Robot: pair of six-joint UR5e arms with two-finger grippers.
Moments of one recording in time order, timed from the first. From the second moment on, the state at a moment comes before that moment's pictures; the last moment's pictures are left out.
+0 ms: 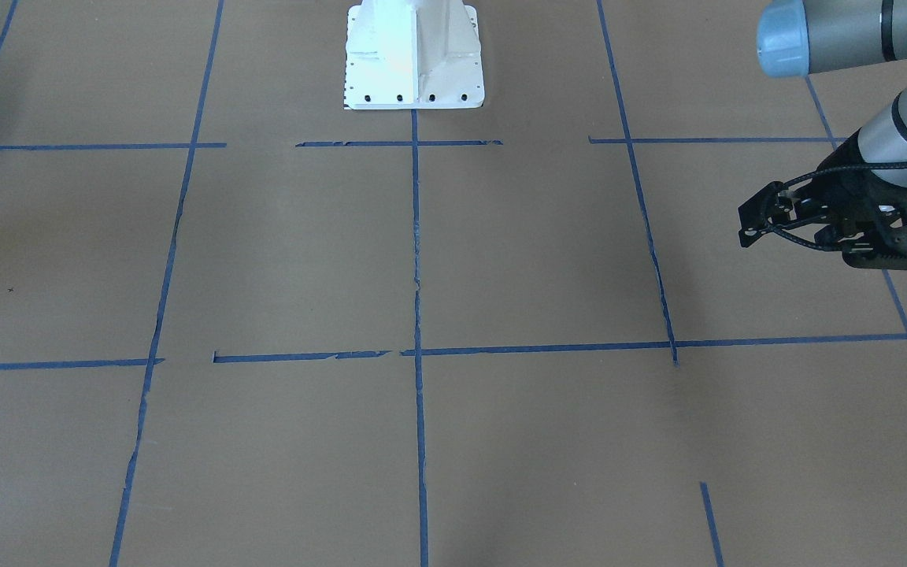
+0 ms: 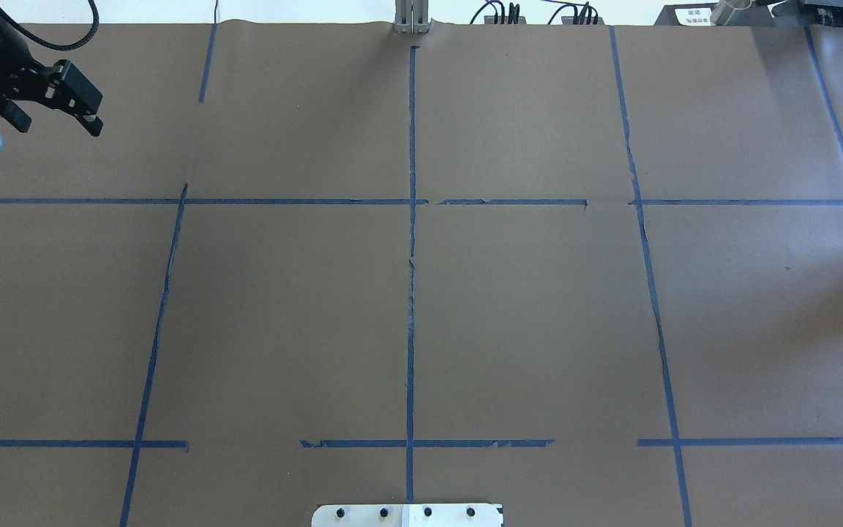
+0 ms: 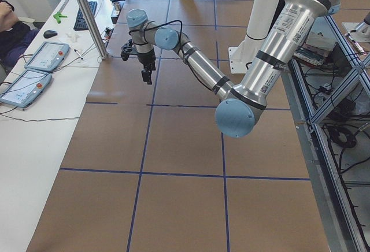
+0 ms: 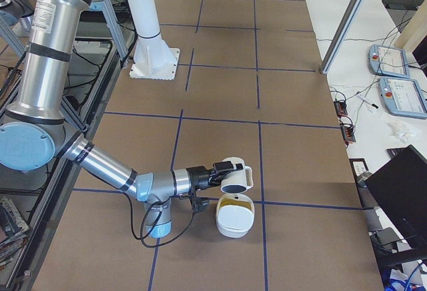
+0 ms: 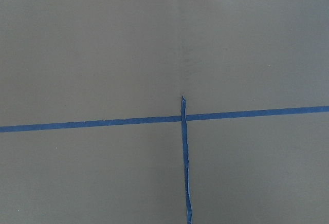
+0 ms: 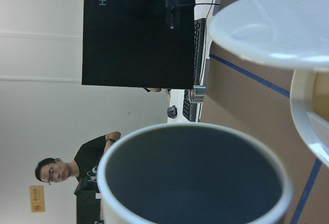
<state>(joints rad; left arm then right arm) -1.16 -2.03 -1.83 -1.22 -2.31 -0.49 1.21 -1.83 1.14 0.72 1.62 2.22</state>
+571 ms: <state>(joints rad) -1.16 -2.03 -1.84 -1.22 -2.31 -0.49 1.21 -1.86 1.16 0.61 1.65 1.50</state>
